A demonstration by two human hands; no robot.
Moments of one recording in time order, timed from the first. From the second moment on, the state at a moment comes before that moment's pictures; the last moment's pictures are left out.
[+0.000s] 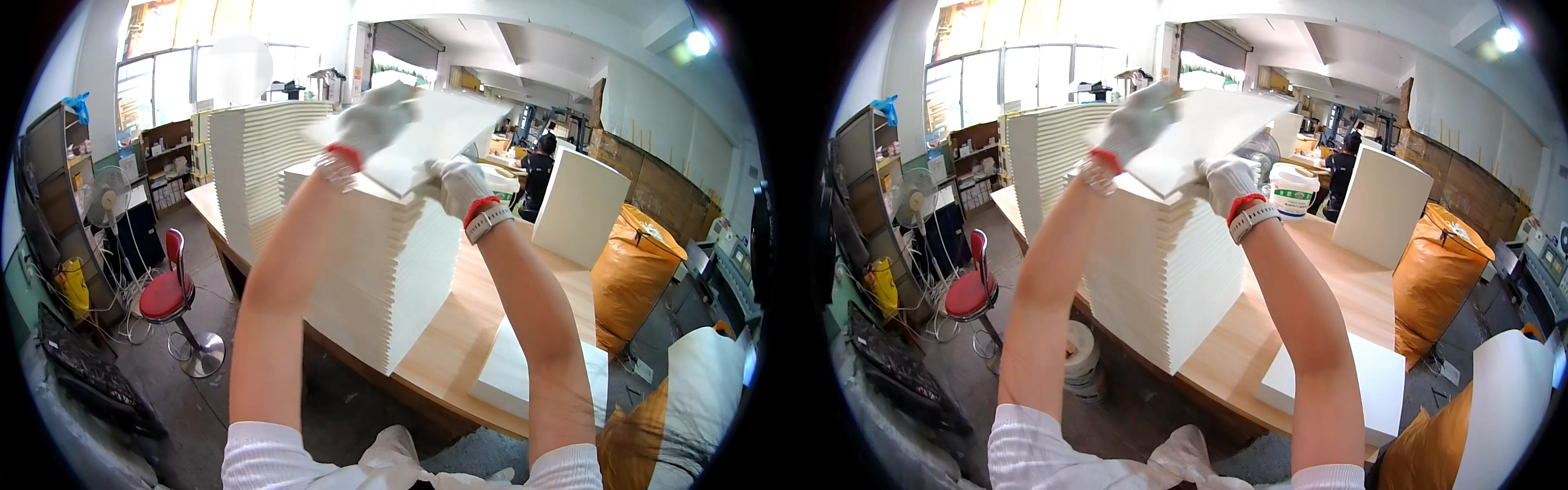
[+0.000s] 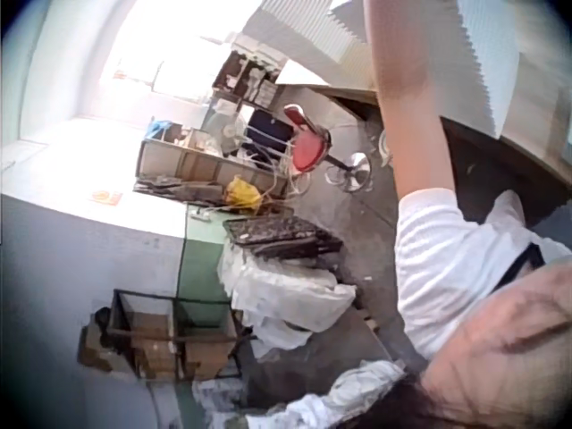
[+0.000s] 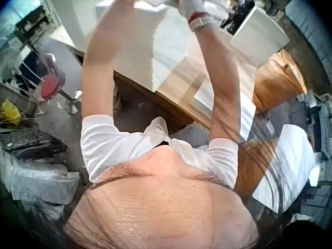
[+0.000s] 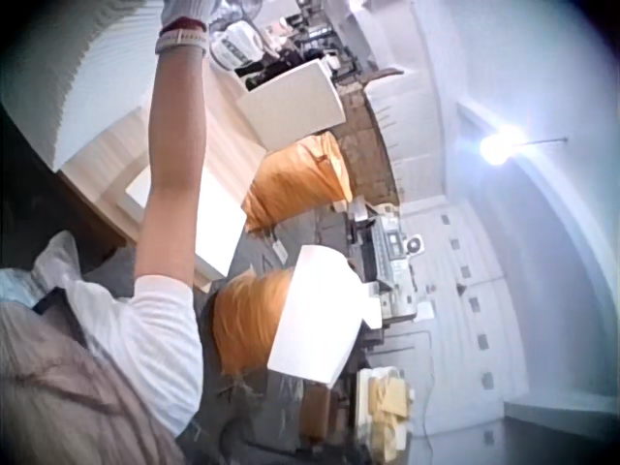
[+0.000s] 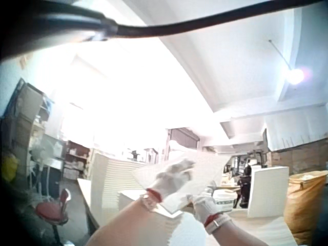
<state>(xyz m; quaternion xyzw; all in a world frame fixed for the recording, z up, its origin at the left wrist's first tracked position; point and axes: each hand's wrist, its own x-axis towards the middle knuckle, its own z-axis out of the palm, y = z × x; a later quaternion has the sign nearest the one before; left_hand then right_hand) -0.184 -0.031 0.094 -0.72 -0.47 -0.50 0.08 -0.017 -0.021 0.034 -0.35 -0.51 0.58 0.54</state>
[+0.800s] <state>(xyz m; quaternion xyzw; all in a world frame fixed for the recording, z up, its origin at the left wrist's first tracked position) -0.439 -0.011 -0.037 -0.59 -0.48 -0.62 -0.21 -0.040 -0.087 0.012 -0.33 -0.90 -0.23 0.19</state>
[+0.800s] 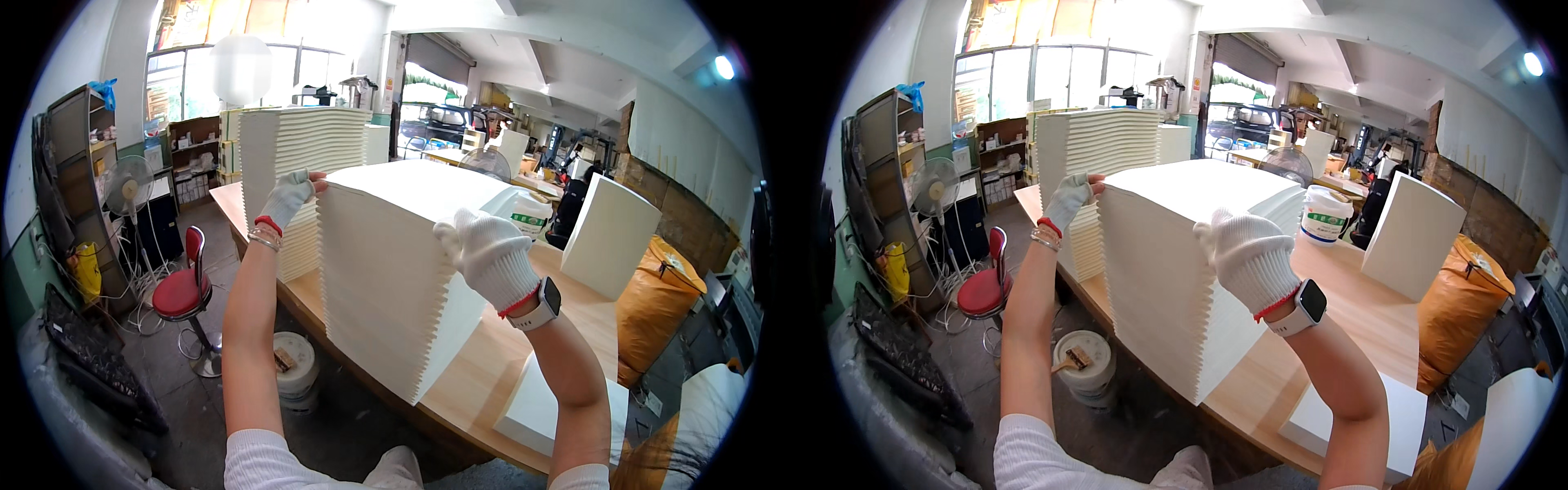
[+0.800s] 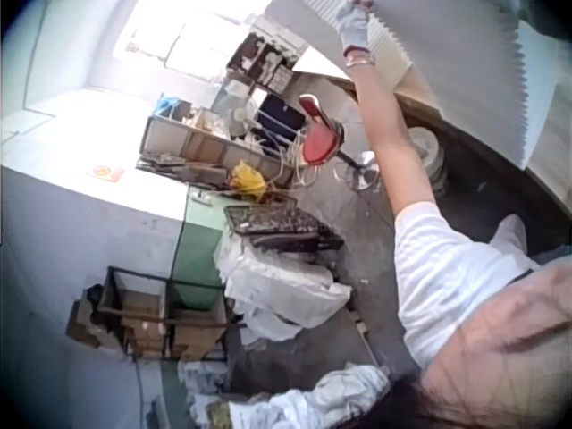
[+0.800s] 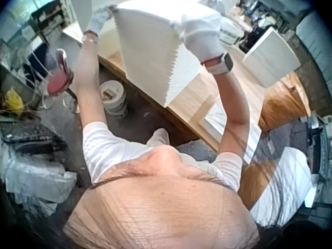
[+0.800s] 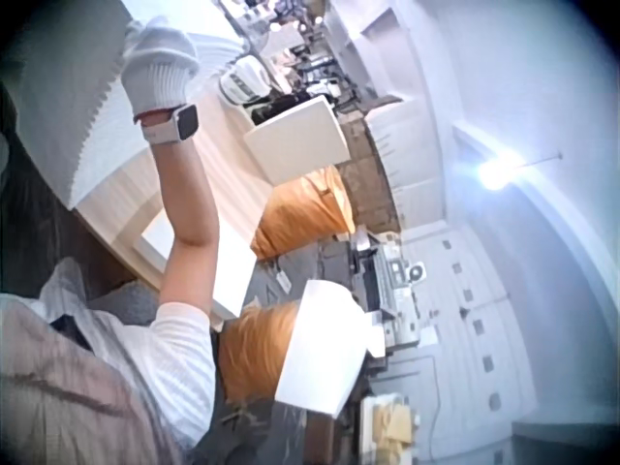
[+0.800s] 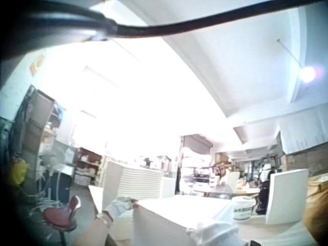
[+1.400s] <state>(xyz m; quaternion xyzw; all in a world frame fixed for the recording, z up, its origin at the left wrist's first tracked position) -0.392 -0.044 -0.094 -0.38 -0.36 -0.85 -0.03 0.108 -0.114 -0.112 -0.31 -0.83 0.04 0.47</state>
